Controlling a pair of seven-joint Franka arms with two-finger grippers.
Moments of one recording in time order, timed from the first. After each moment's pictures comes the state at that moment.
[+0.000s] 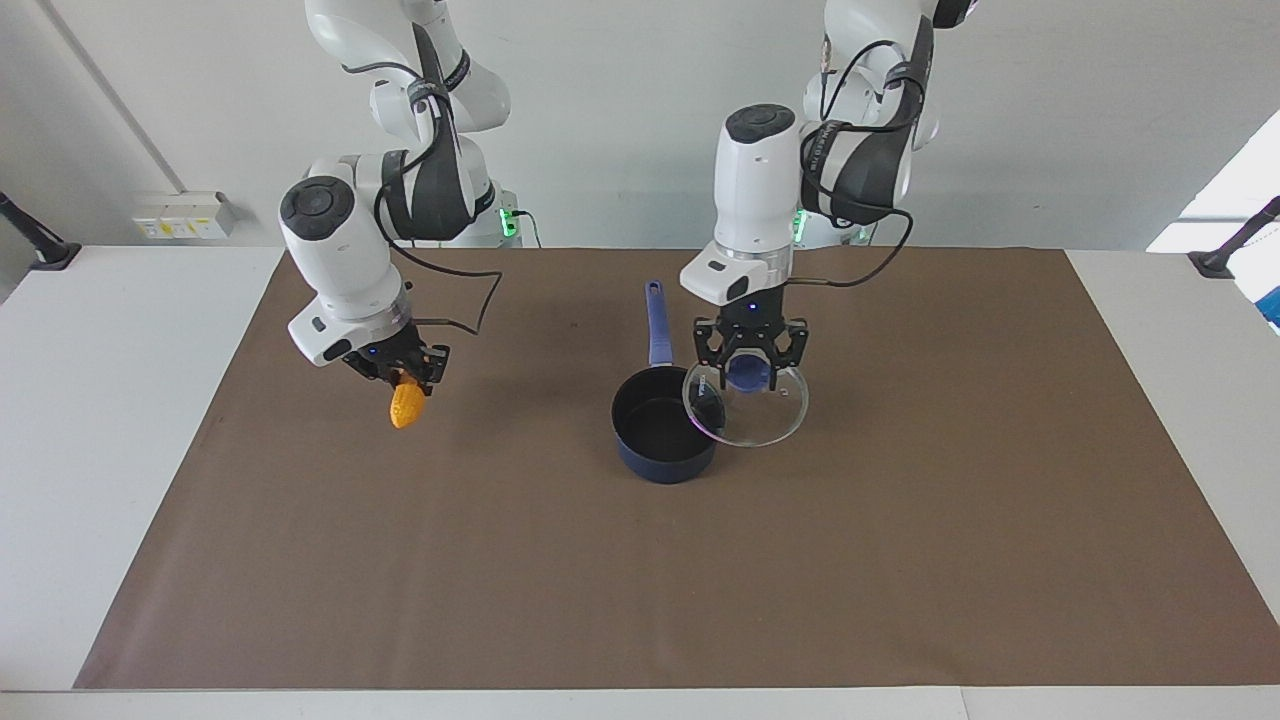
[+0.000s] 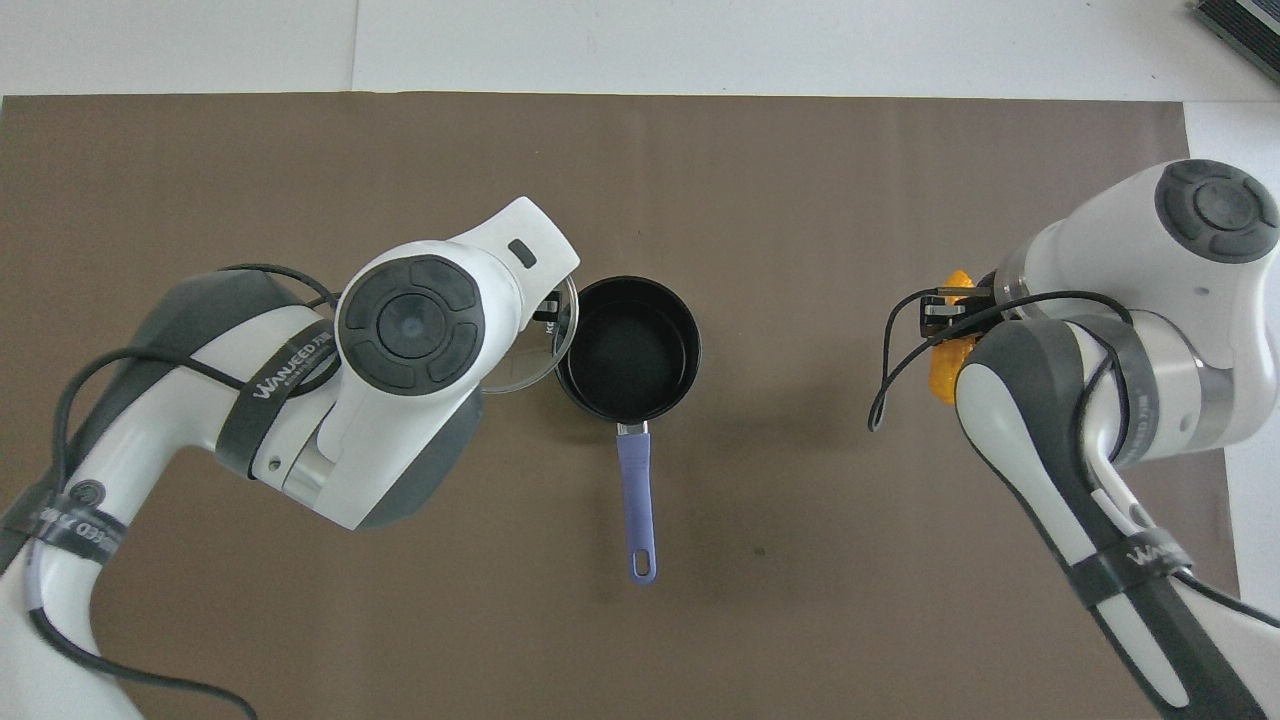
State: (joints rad) left arm -0.51 0.16 -0.01 -1.78 0.25 2.17 -0.53; right arm 0.12 0.15 0.01 -1.86 -0.02 1.98 0.28
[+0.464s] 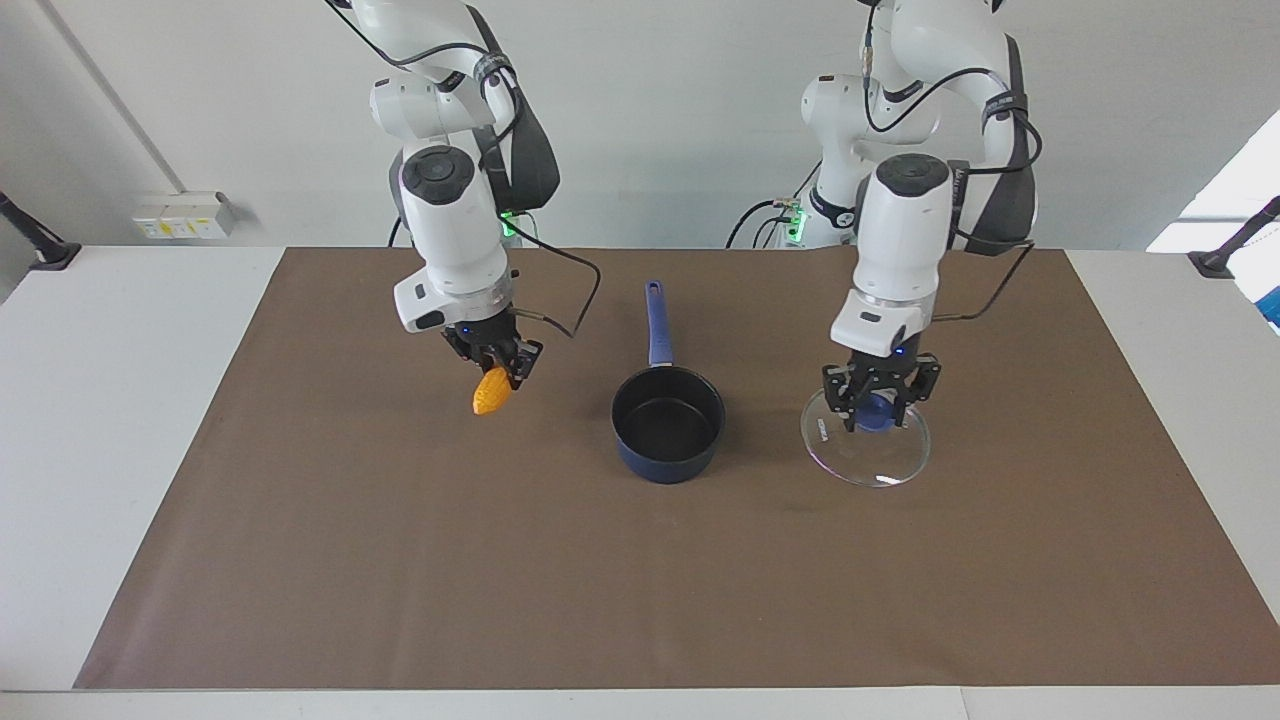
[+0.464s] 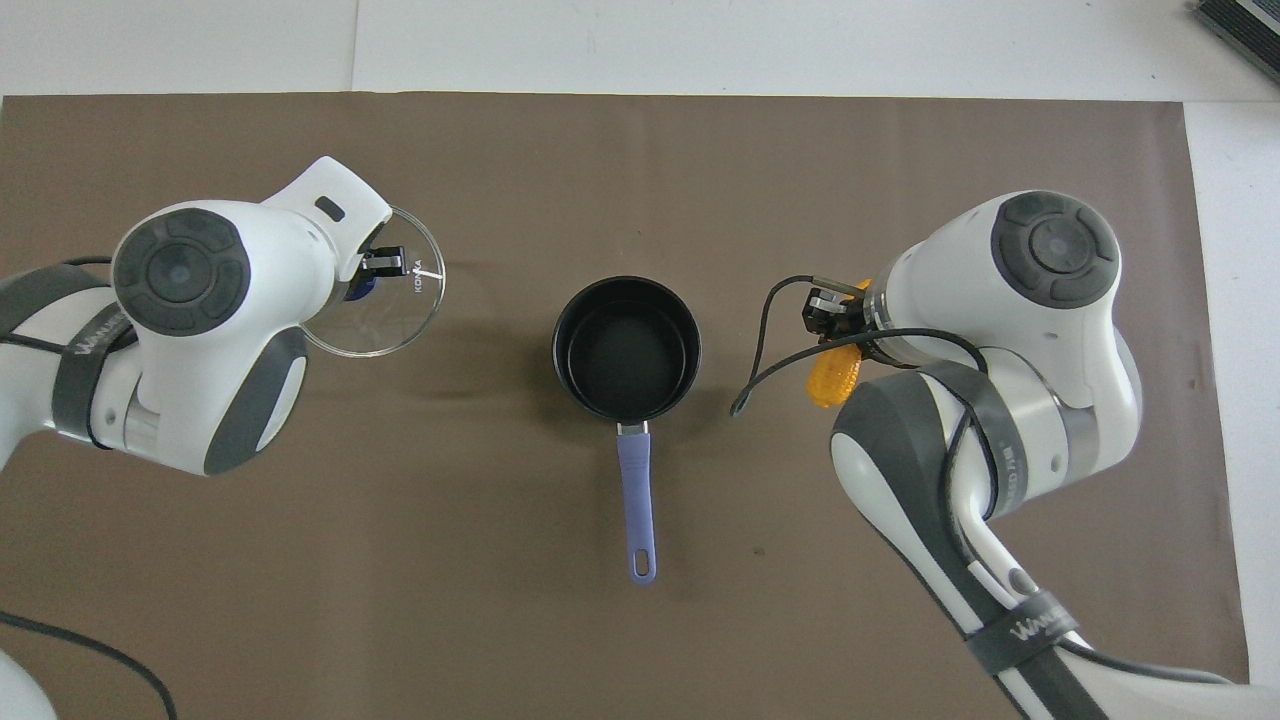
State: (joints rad) left arm -0.25 0.16 -0.01 -1.92 0.24 2.35 -0.45; right arm 0.13 0.15 0.19 -1.85 -0.02 2.05 0.77
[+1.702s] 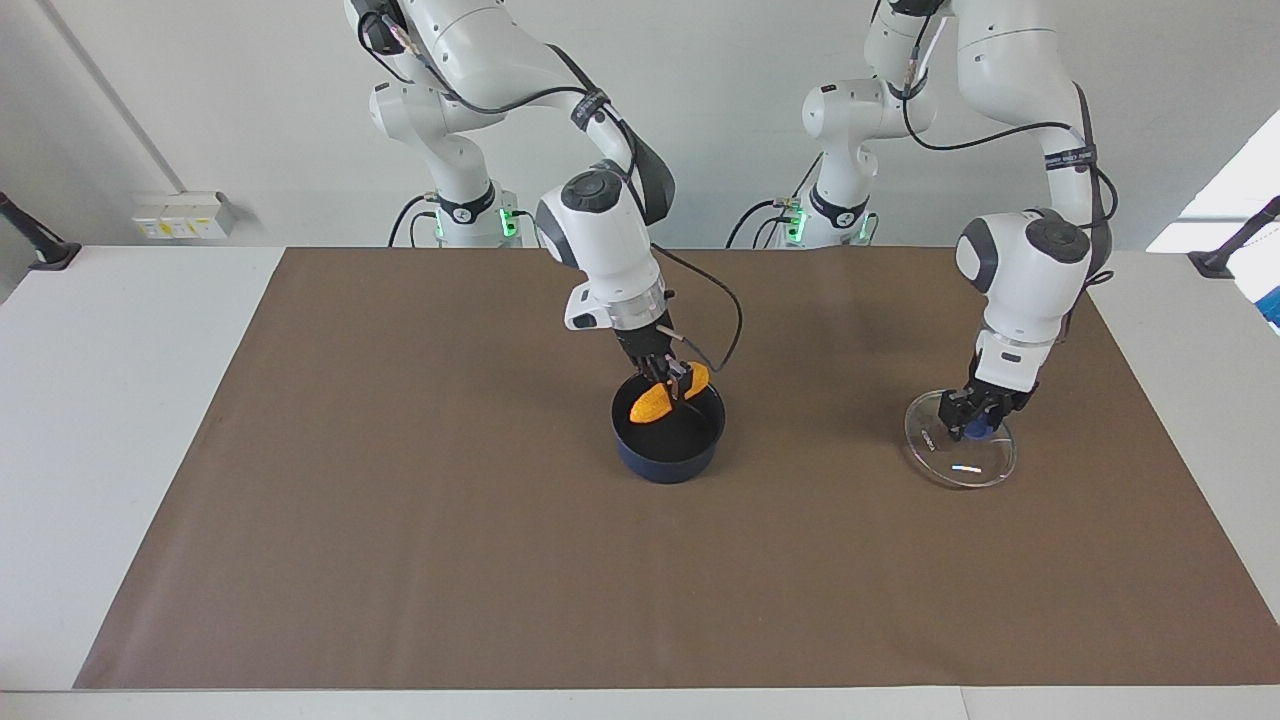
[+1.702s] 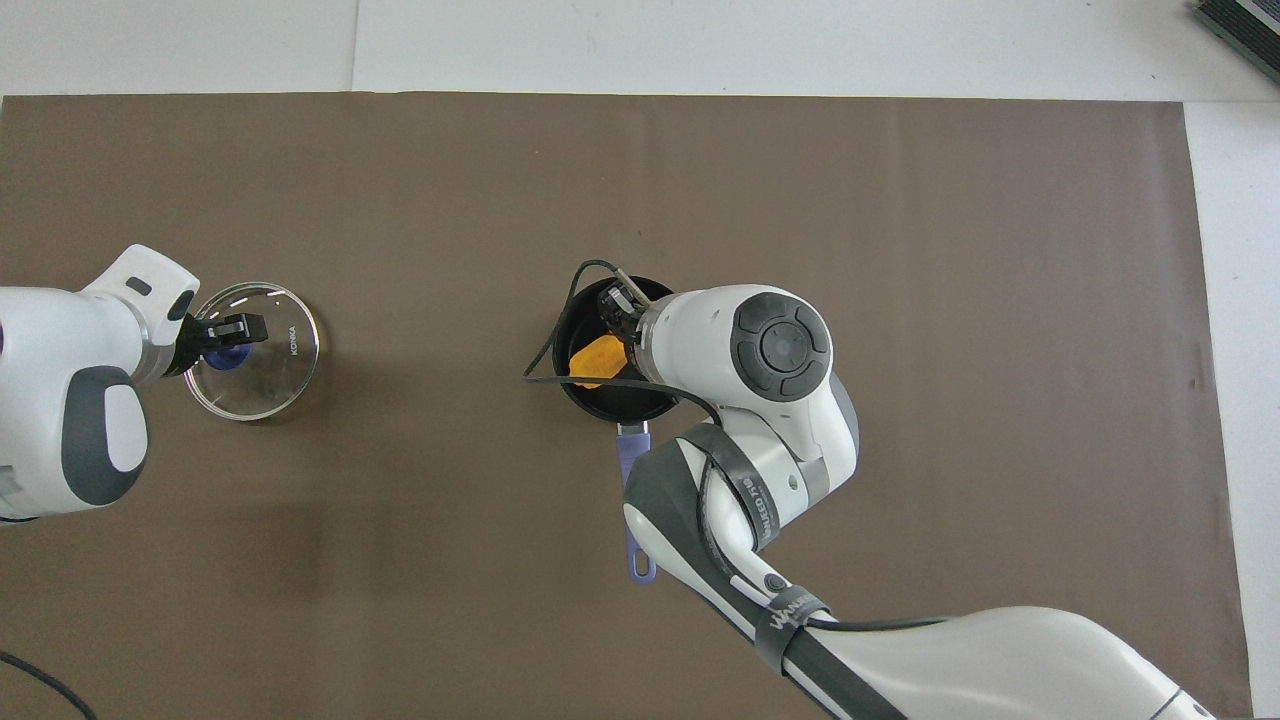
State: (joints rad) left arm 0.05 0.16 -0.01 -2.18 -0.06 2.54 -0.06; right arm 0.27 0.38 0.32 -1.80 0.05 2.49 1.42
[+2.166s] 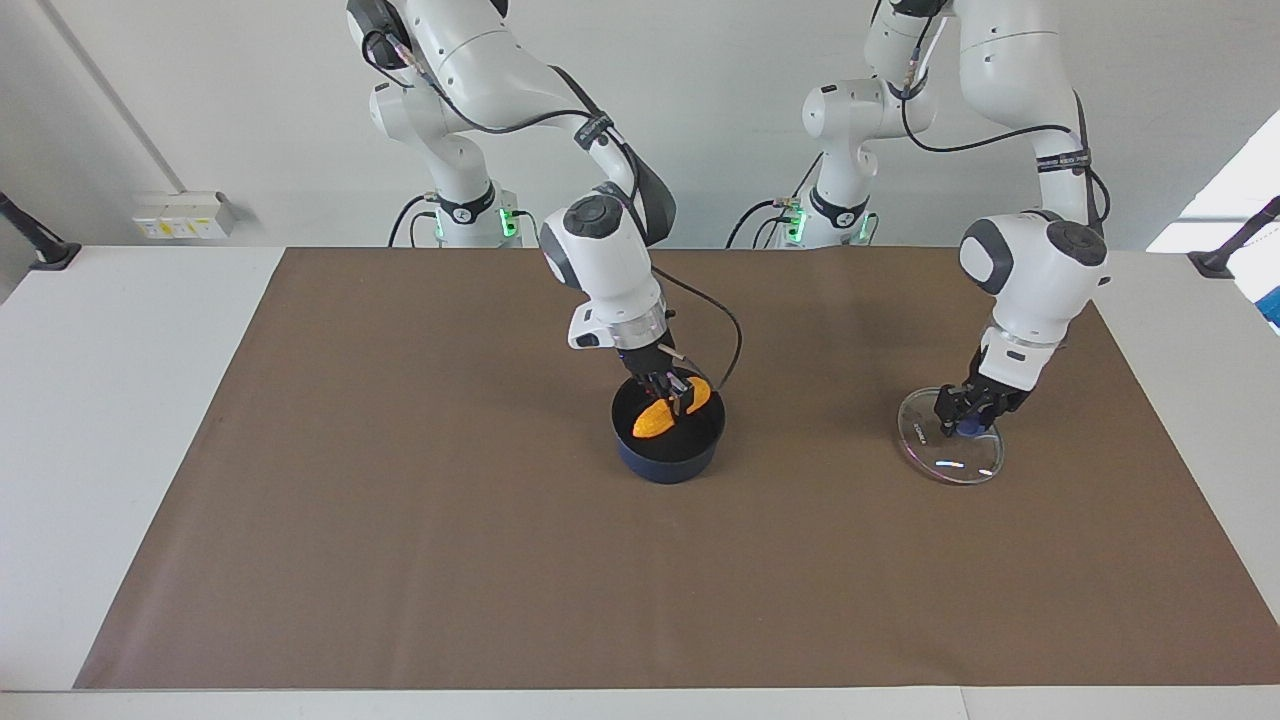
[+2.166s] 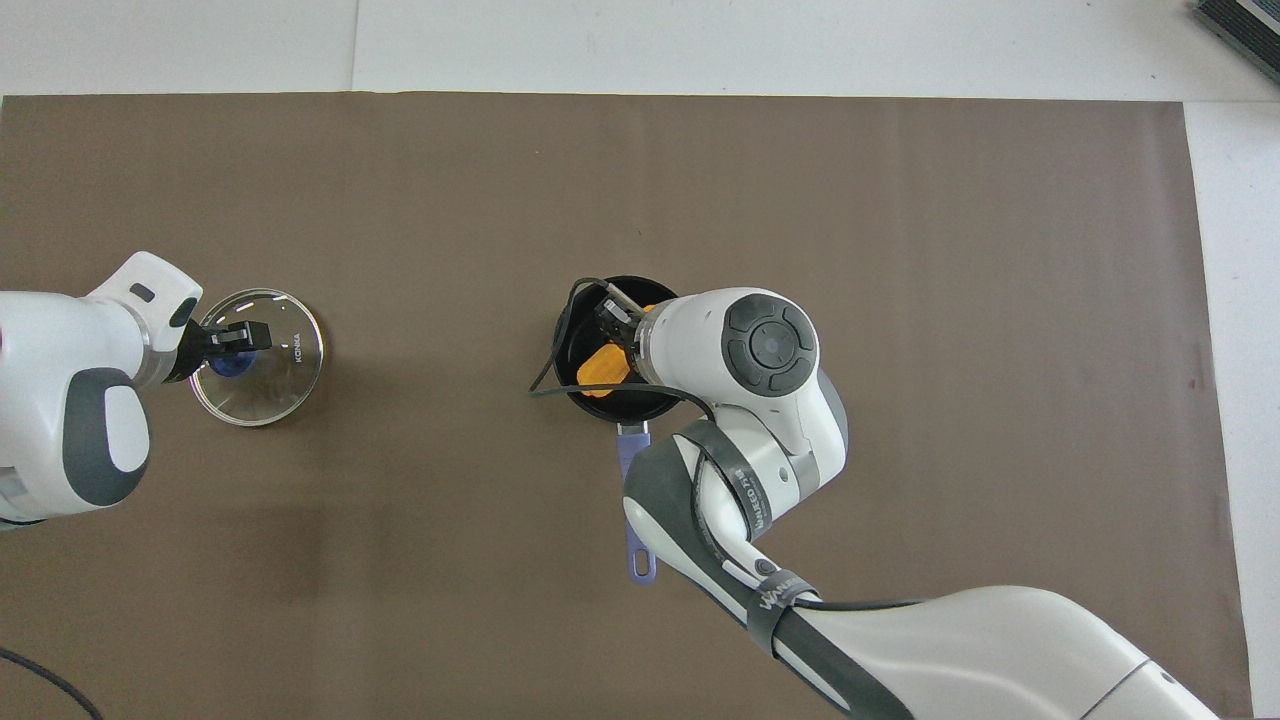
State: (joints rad) left arm 0.05 0.16 -0.01 -2.19 -0.08 2.54 -0.03; right arm 0.27 0.42 0.32 -1.81 0.04 2.50 1.25
